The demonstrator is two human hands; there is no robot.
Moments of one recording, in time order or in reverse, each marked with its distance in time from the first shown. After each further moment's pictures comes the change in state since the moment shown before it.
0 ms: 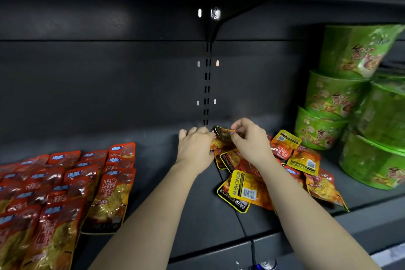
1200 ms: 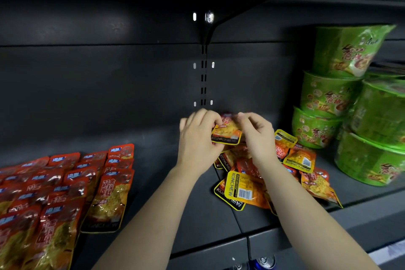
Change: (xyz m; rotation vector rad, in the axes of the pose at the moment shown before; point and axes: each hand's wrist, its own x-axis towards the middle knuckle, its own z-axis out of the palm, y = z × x) left_hand -0.016 0.021 -0.034 -0.383 0.496 0.105; right_hand -0.010 -0.007 -0.012 0.556 0.217 0.023
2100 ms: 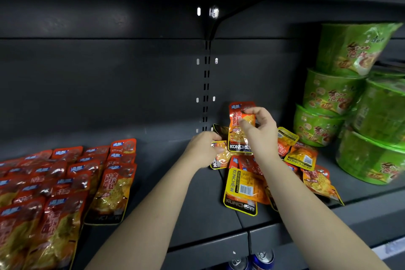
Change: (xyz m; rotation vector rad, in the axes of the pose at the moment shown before) left_hand -0.004 -0.014 0.016 -0.225 -0.624 -0.519; right_hand 0.006 0.011 0.000 -0.145 0.092 0.035
